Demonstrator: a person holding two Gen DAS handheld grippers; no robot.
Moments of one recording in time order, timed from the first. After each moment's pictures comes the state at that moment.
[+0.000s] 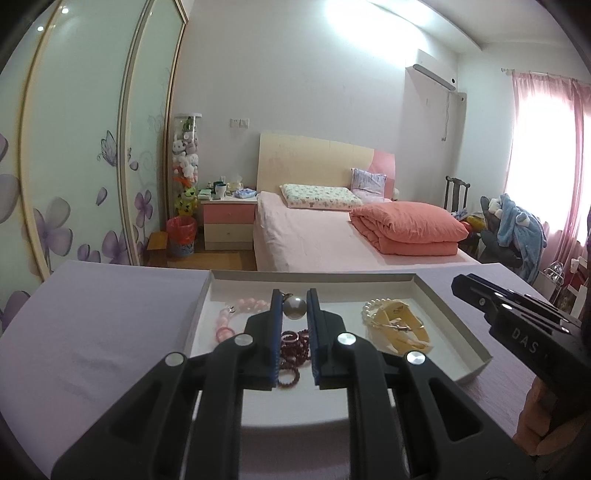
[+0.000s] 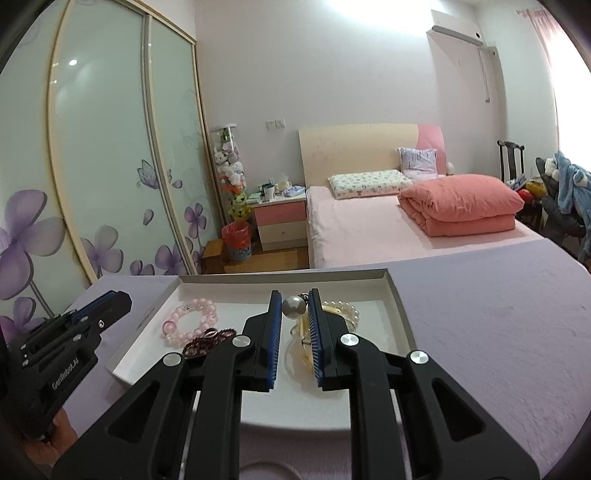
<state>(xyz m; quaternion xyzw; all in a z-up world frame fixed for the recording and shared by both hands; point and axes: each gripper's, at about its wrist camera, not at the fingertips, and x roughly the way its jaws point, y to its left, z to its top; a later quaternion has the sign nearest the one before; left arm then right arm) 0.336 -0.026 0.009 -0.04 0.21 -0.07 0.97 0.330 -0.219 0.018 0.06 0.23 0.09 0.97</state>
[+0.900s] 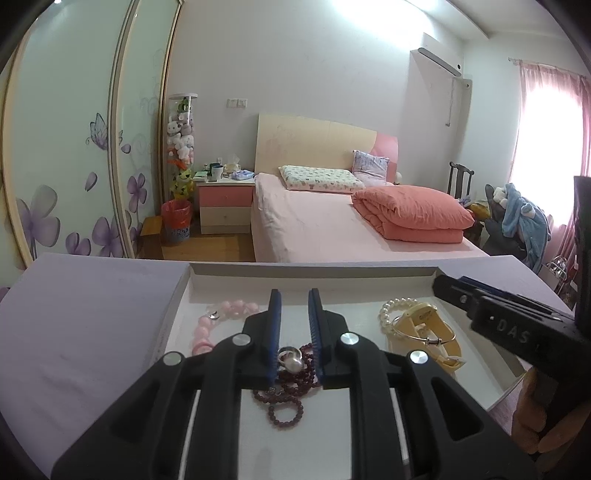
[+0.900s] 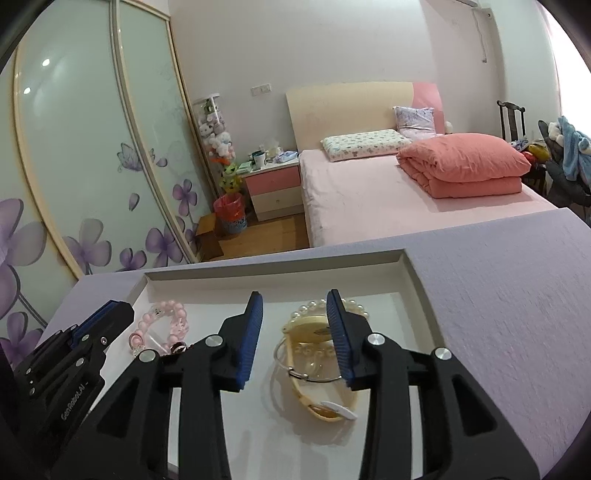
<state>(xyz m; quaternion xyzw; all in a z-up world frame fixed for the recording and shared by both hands) 0.395 -0.031 -0.019 -0.04 0.24 -0.07 0.97 0.389 -0.219 -0.001 0.10 0.30 0.08 0.95</state>
